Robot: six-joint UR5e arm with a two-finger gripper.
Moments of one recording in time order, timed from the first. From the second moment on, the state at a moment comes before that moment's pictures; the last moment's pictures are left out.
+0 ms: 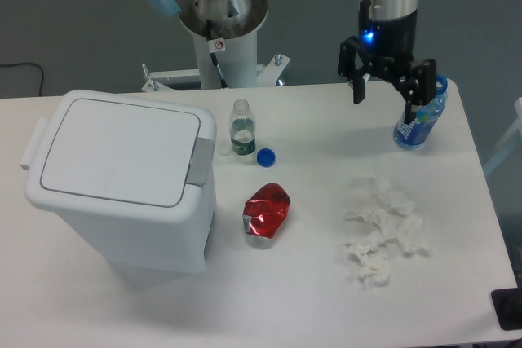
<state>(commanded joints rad) 2.76 -1.62 -1.66 -1.06 1.42 1.50</state>
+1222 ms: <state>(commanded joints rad) 2.72 -1.62 -1.60 -1.05 1.28 1.16</state>
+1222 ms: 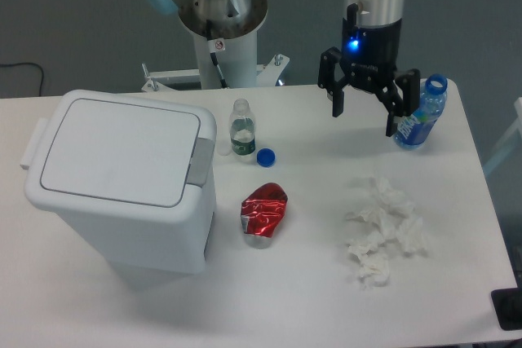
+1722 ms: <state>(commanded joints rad) 2.67 -1.64 -1.57 -0.98 1.17 0.78</state>
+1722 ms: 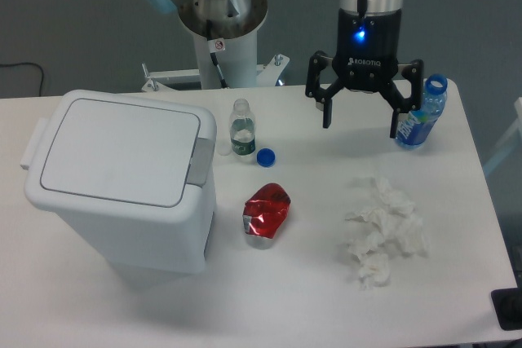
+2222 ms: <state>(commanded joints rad) 2.56 -1.64 -1.58 -0.98 1.17 0.67</state>
